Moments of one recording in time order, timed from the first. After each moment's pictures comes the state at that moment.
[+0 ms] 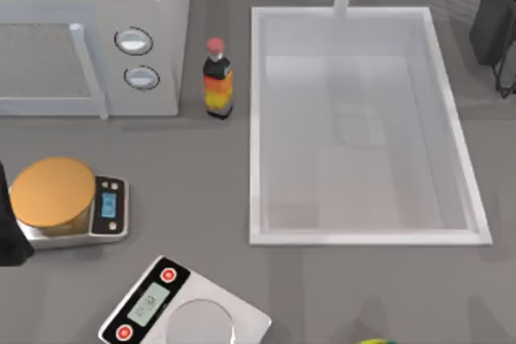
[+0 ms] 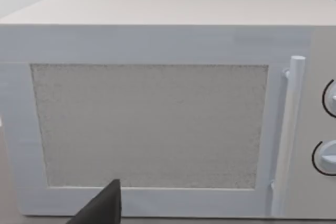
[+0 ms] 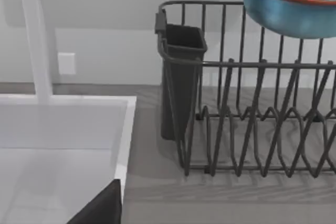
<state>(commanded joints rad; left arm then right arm) 0.00 0.00 0.00 0.00 0.00 0.00 -0.03 0.07 0.06 -0.06 0.00 -0.03</state>
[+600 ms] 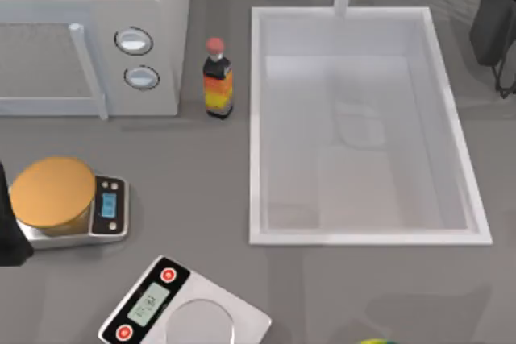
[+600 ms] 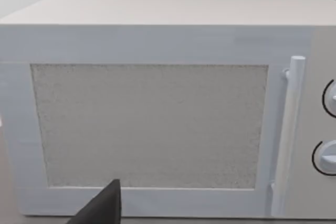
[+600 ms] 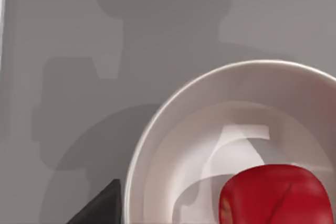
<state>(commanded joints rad) 0.00 0.00 0.00 0.00 0.00 0.00 -0.21 0.88 0.58 -0.64 0.00 -0.21</state>
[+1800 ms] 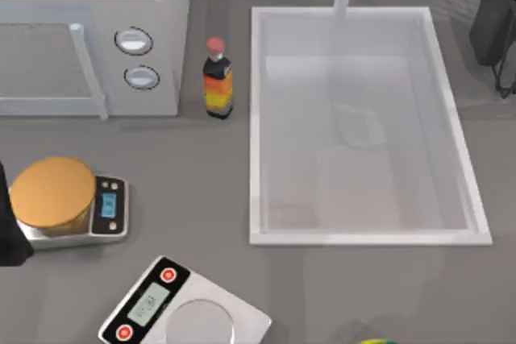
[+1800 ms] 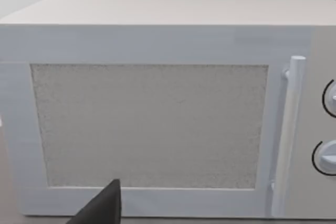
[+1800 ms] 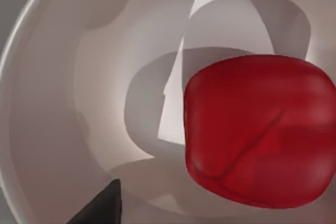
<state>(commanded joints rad) 0.00 0.00 0.00 0.00 0.00 0.00 -0.36 1.52 0.93 -0.97 0.00 -0.35</state>
